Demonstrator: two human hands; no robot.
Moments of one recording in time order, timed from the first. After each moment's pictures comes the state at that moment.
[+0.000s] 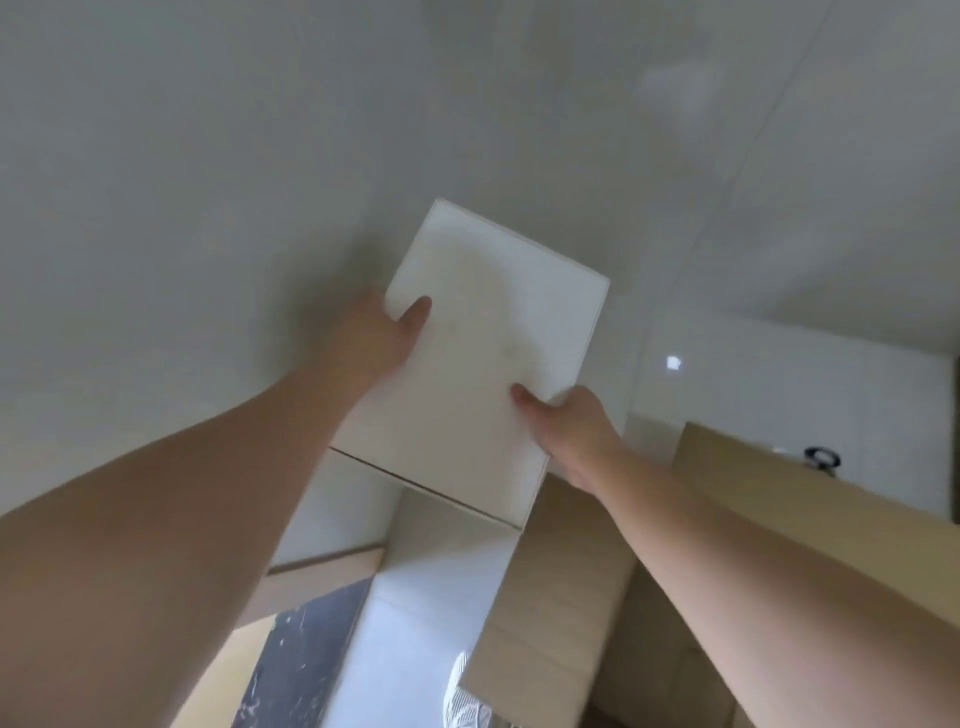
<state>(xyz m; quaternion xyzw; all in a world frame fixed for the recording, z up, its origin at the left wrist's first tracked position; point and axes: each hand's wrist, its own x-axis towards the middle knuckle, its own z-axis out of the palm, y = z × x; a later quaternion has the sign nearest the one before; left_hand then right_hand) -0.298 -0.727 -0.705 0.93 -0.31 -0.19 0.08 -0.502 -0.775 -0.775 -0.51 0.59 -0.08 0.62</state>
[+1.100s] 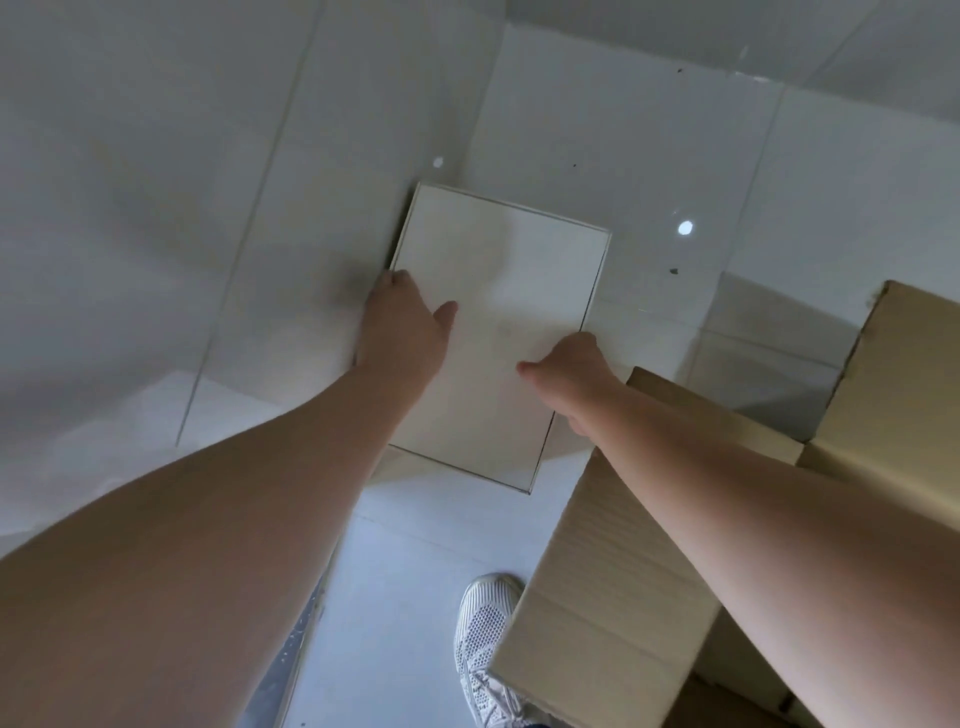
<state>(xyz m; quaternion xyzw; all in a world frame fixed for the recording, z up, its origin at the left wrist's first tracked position) -0.306 -0.654 -0.978 0.92 -0.35 -0.19 0.02 -0.453 -0.719 -0.993 -0.57 0.59 0.15 0.54</state>
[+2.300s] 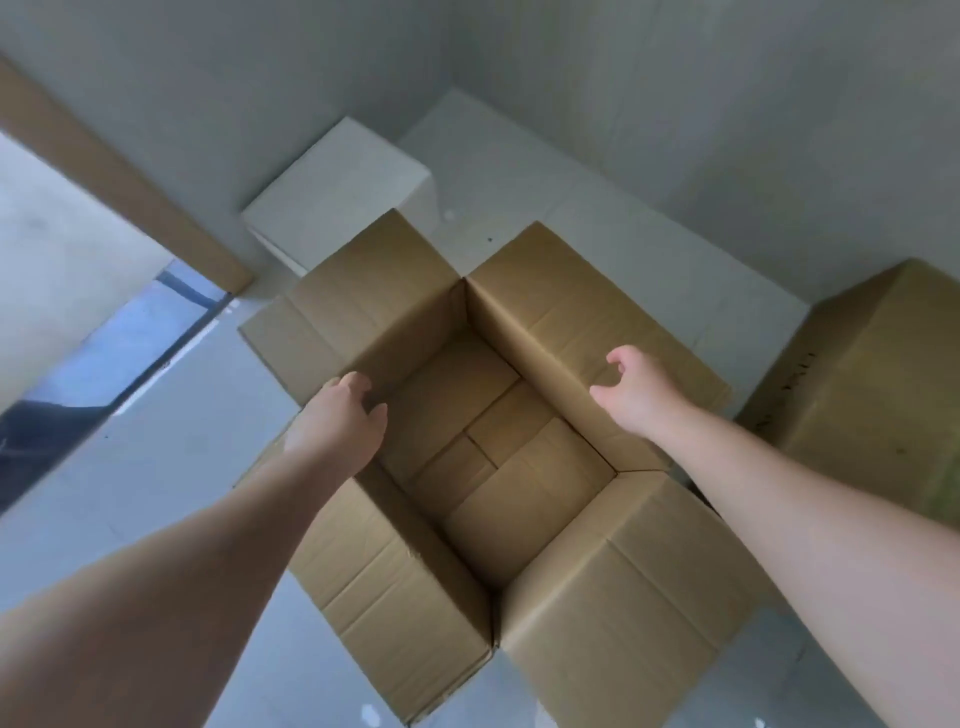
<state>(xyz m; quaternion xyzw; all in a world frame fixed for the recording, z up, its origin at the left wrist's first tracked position) -0.786 -0.535 -0.851 0.96 -0.16 -0.22 0.10 -0.936 -0.809 -0.837 -0.82 0.43 0.17 0.33</state>
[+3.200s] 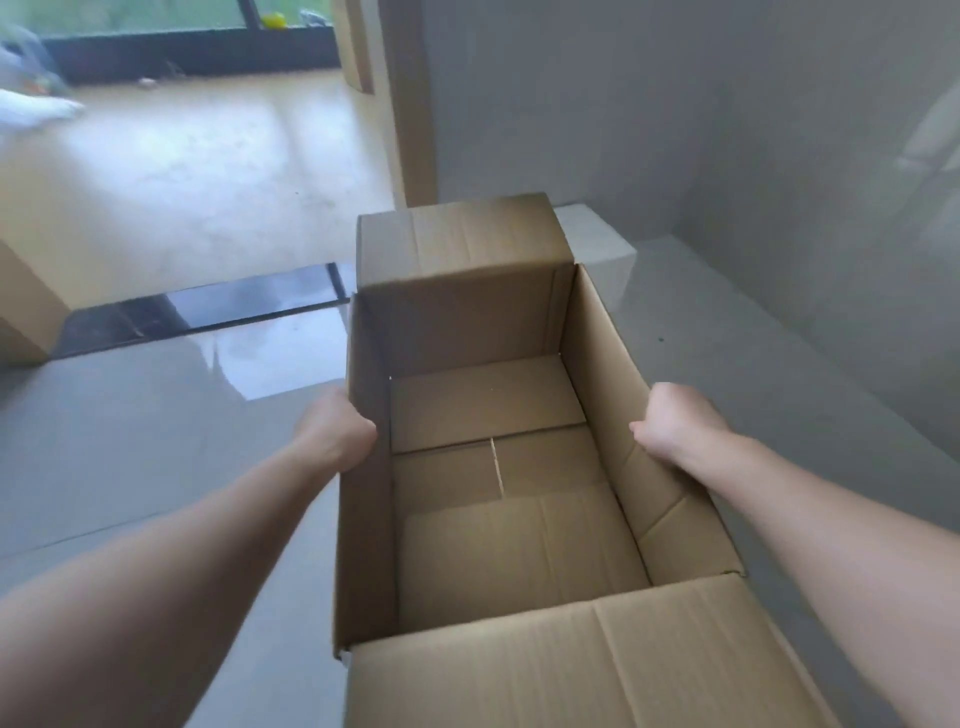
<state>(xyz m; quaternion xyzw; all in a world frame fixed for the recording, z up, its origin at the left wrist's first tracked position) -0.868 -0.393 -0.969 0.94 0.18 -0.07 0.29 -0.887 -0.730 -0.947 -0.98 0.15 0.09 0.05</state>
